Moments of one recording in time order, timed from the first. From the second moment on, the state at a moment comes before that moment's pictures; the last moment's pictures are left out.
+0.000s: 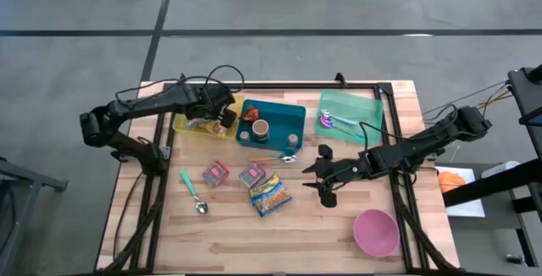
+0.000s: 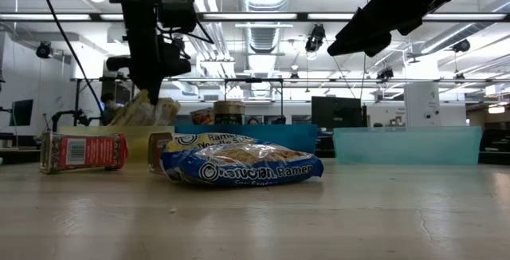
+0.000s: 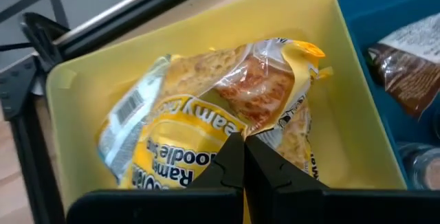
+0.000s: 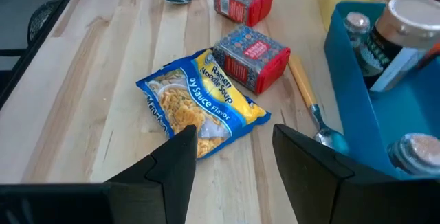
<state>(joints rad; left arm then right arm) 0.47 1.42 1.04 -0.93 -0.42 -0.59 0.34 1.30 0.70 0.01 0.28 0.24</state>
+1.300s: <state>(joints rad) 0.48 1.42 0.79 -0.61 -0.28 -0.46 0.21 1.30 0.74 0.13 0.23 0.04</state>
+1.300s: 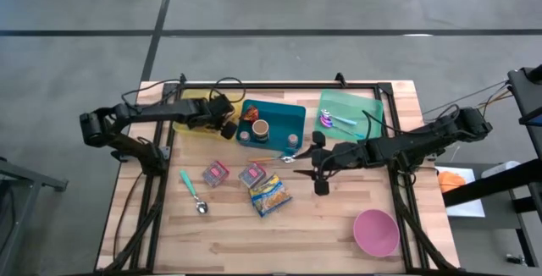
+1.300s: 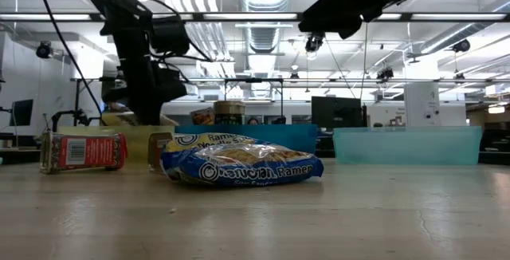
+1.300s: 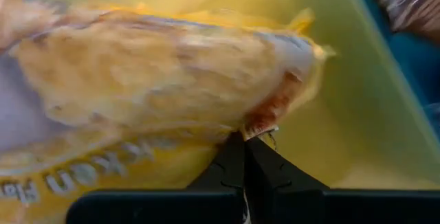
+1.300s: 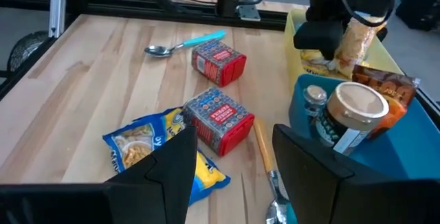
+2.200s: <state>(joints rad) 0.48 1.42 0.83 -0.57 -0.21 -0.36 0.19 1.30 0.75 0.08 0.23 0.03</state>
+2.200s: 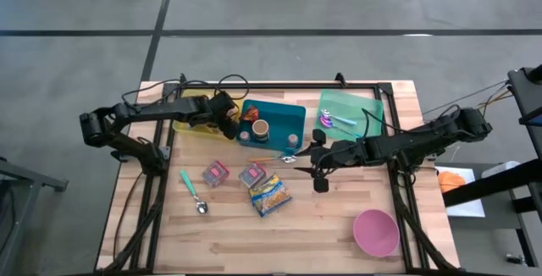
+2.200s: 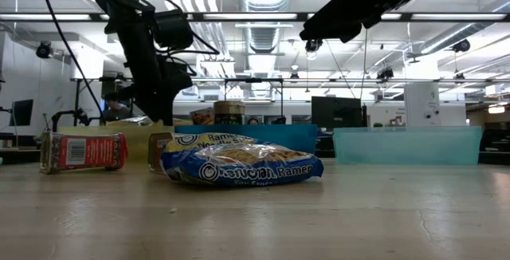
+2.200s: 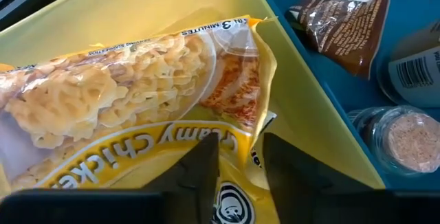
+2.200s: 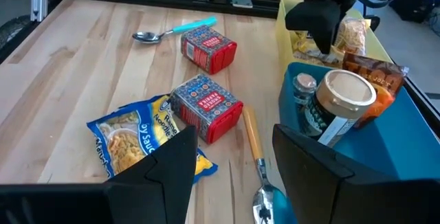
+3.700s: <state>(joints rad) 0.25 1.27 0.93 -0.96 0.00 -0.51 0.19 1.30 0.75 0.03 0.23 0.10</state>
